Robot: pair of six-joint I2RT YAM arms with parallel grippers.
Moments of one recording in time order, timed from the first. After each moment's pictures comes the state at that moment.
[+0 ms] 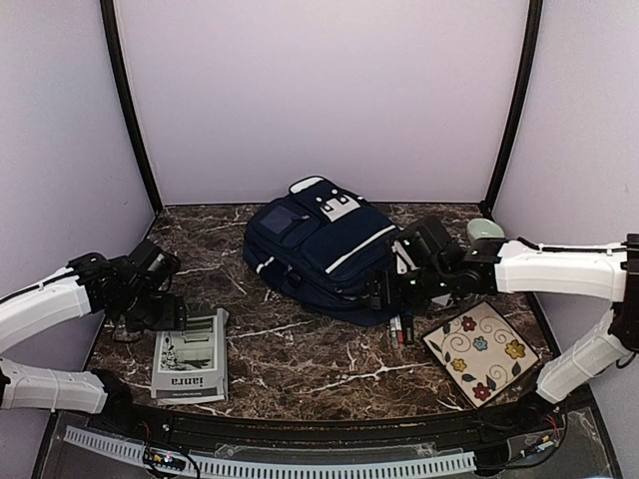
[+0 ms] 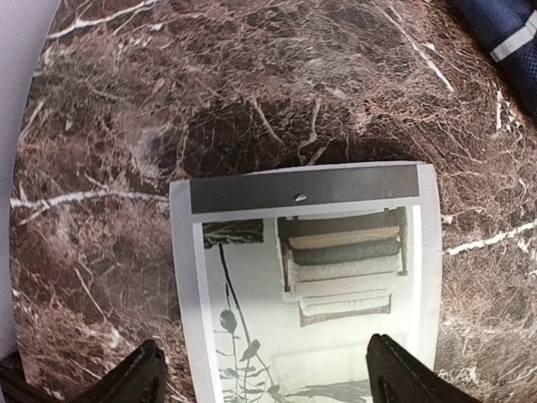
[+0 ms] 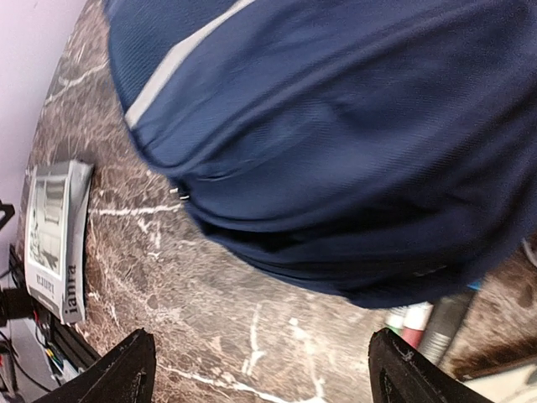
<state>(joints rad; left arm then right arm) -0.57 1.02 0.75 -0.96 -0.30 -0.66 0.84 1.37 0.93 -0.41 -0.03 0.70</state>
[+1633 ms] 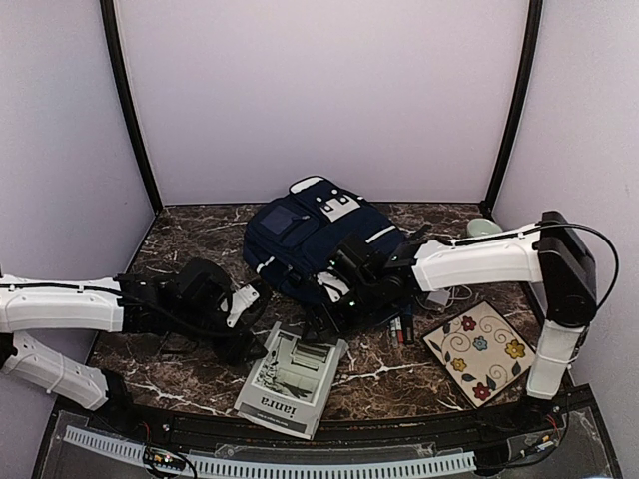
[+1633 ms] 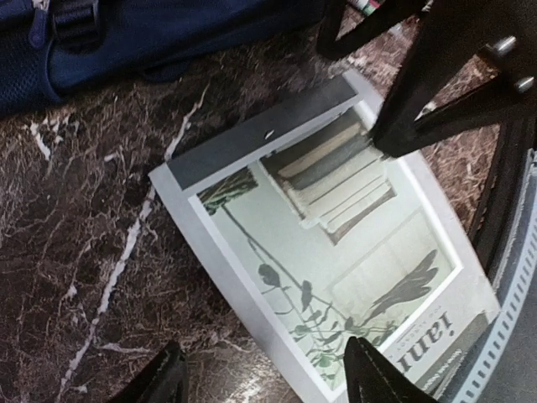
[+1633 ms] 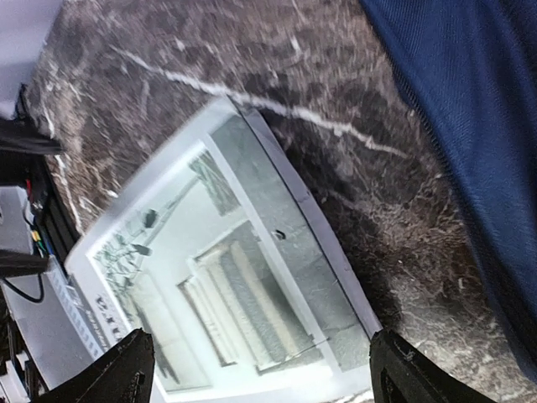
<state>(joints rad) -0.95 1.21 0.69 -0.43 0.10 -0.16 1.01 1.82 1.26 -0.45 -0.31 0.45</state>
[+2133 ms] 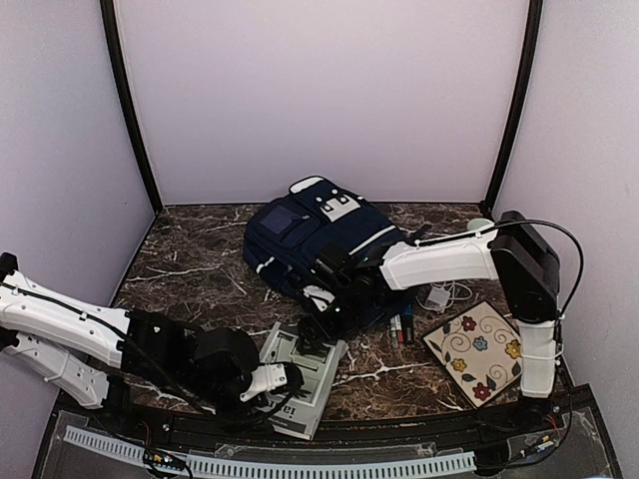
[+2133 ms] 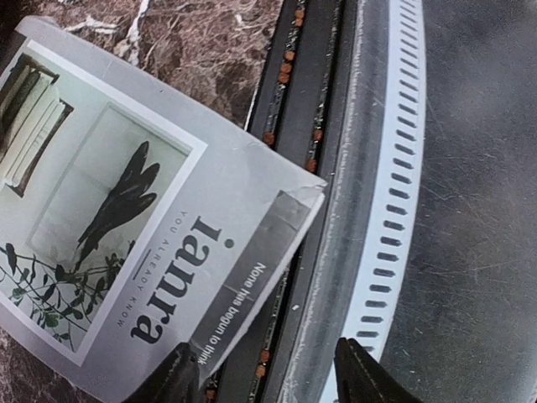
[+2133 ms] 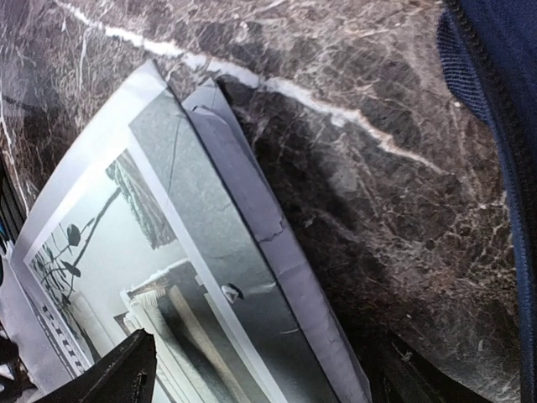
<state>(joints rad) -1.41 1.24 0.75 -0.55 0.13 -0.19 1.01 2.04 1.44 -0.60 -0.34 0.35</state>
